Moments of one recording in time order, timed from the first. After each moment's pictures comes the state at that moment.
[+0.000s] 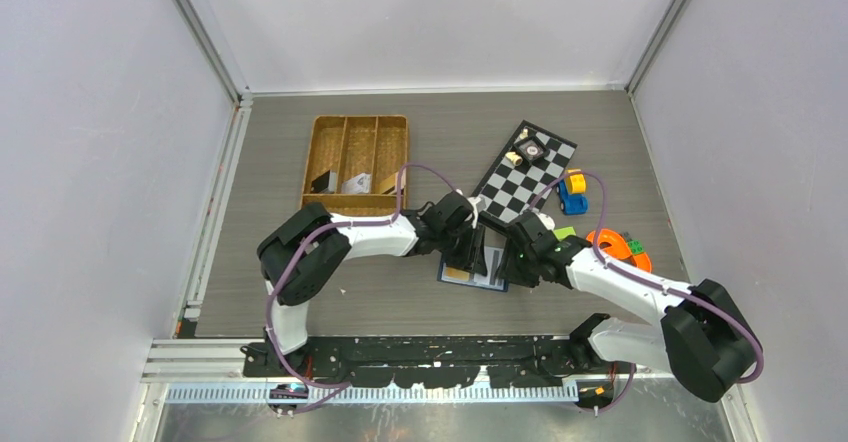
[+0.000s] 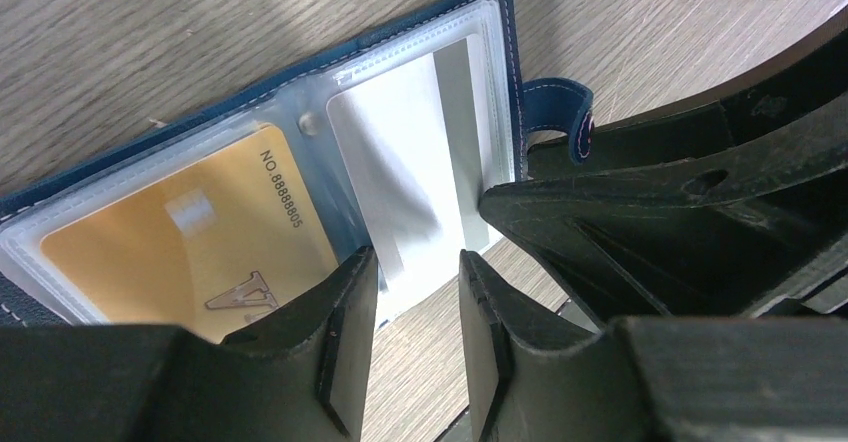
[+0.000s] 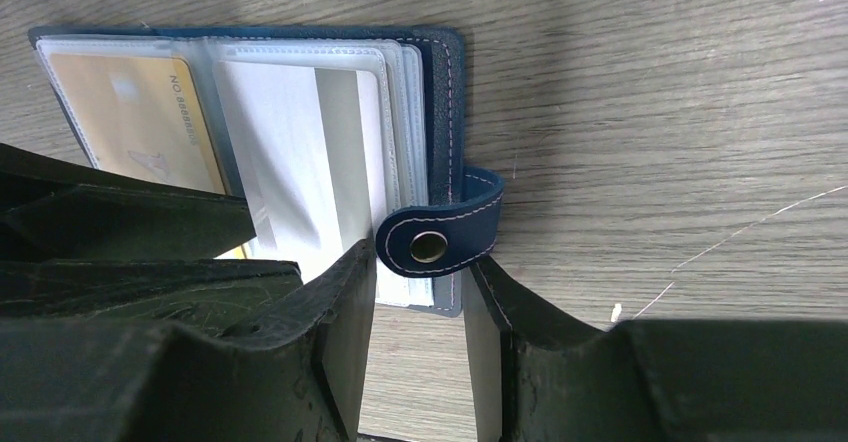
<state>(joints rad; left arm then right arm) -0.96 1.89 1.11 -0.09 0.31 -0.72 0.63 1.16 0.51 -0.45 0.07 0.89</state>
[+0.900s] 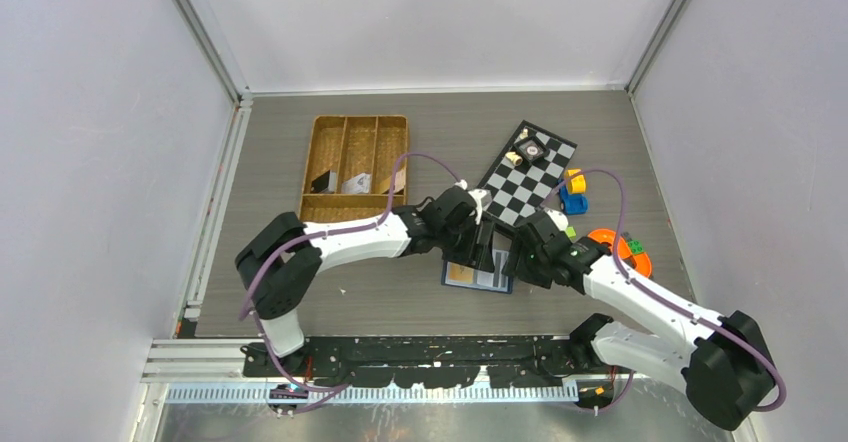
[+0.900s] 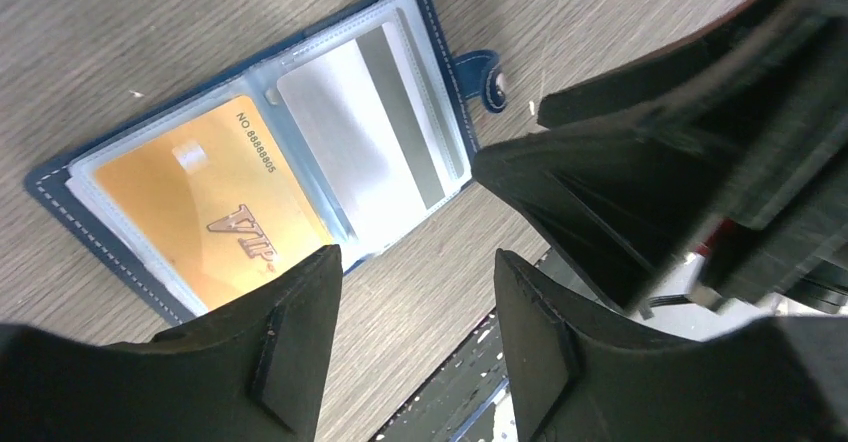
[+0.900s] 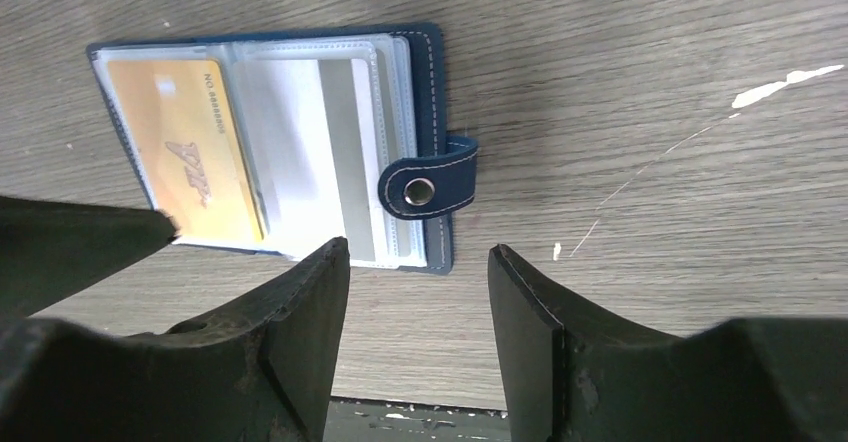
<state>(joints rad) -1.00 1.78 1.16 -0.21 0.24 -0.66 0.62 0.99 0.54 -0.63 0.12 0.88</state>
